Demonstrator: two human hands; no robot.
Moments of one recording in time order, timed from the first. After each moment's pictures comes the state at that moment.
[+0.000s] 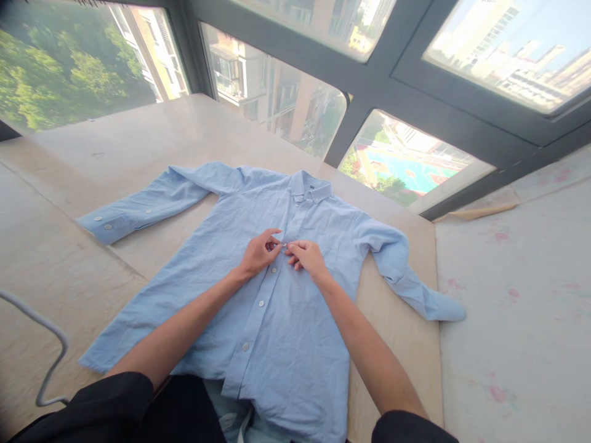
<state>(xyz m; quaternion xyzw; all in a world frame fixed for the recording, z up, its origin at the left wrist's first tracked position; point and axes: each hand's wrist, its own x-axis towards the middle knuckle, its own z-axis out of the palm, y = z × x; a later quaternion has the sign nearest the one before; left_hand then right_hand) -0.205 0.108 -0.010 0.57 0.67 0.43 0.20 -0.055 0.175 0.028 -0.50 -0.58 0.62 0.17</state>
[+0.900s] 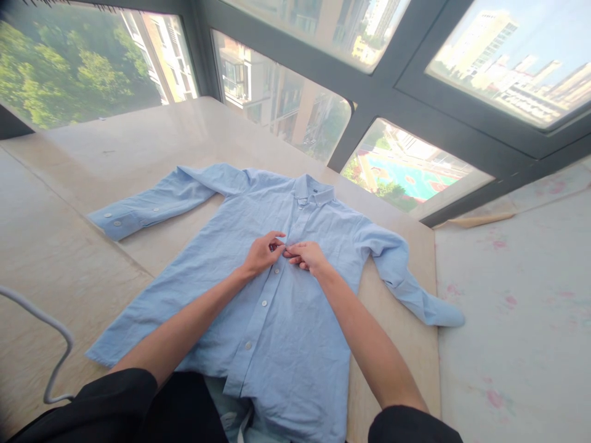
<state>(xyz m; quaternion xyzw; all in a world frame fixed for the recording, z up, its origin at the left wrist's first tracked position) -0.207 0.110 -0.011 0.55 0.66 0.46 0.24 -0.068 0.190 0.034 -0.55 -0.50 0.66 0.08</state>
